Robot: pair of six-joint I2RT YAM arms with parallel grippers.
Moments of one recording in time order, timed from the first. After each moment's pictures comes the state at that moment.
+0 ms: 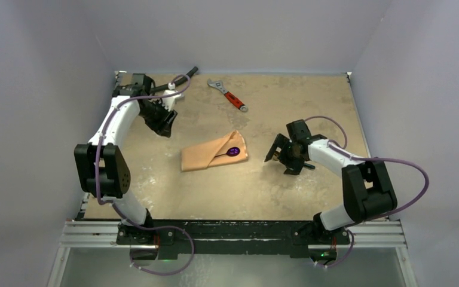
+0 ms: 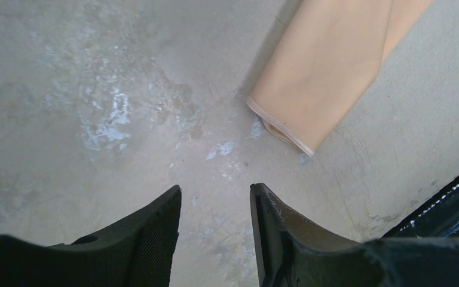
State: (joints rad) left arm -0.04 1.70 1.46 -1.05 0.39 0.67; right arm 0.30 1.47 0.80 -0.48 -0.15 0.79
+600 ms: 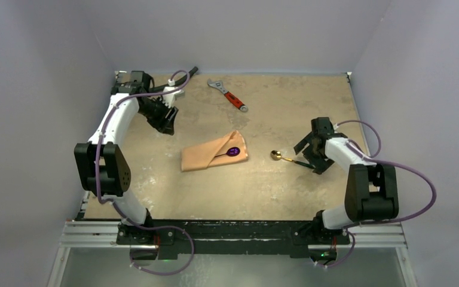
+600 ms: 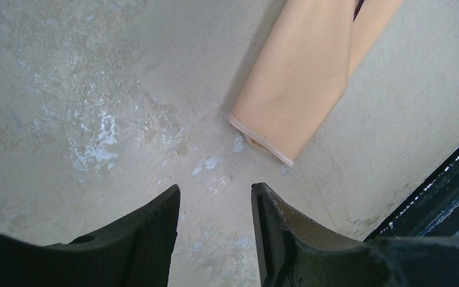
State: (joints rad) left arm -0.02 1.71 1.54 -1.09 0.49 0.67; right arm 0.04 1.45 0.79 -0.58 0.13 0.92
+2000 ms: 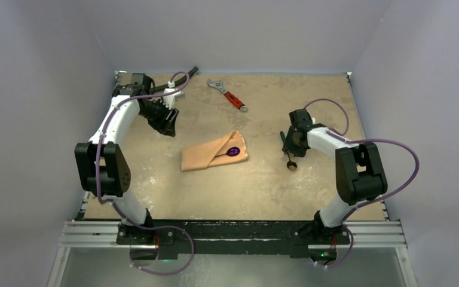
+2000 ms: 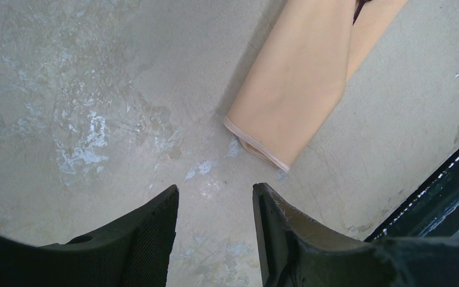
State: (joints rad) left arm -0.02 1.71 1.50 -1.05 0.50 0.63; right arm 0.22 1.65 0.94 -0.47 0.13 0.57
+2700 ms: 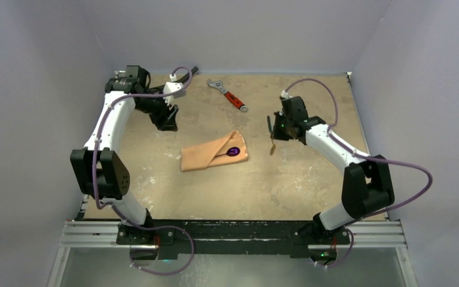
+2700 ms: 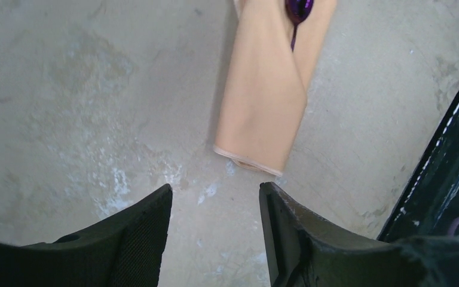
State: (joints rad) left arm -0.02 1.70 1.62 -1.18 0.66 0.84; right arm 0.33 1.54 1.03 -0.45 -0.02 0.44
